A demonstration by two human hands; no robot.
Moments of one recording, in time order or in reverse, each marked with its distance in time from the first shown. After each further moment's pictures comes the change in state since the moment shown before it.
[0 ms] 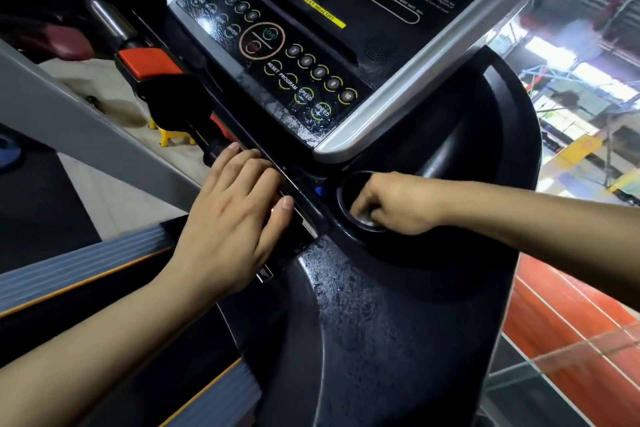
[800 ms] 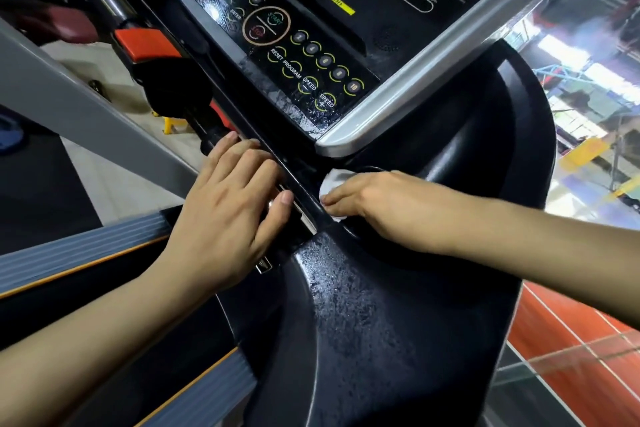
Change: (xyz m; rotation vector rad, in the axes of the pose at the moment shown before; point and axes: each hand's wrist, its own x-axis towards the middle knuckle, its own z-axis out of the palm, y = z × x) left_hand -0.001 0.002 0.000 0.003 0.021 -0.002; right_hand -0.007 -0.001 0.011 -0.215 0.306 -0.592
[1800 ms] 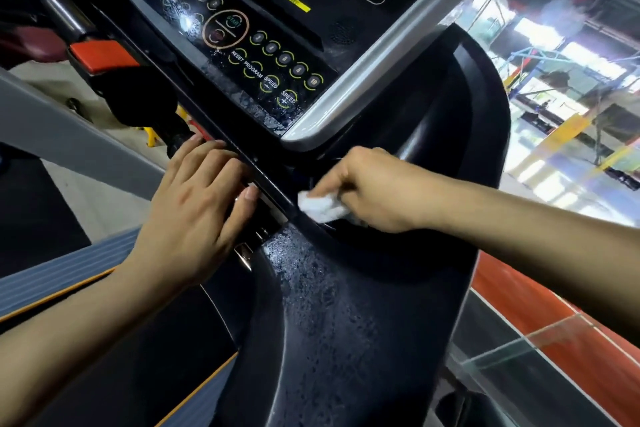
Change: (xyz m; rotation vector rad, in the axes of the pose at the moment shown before) left_hand 0.002 -0.004 0.004 0.017 0.015 0.040; right_hand -0.017 -0.021 -0.026 0.341 0.035 0.621
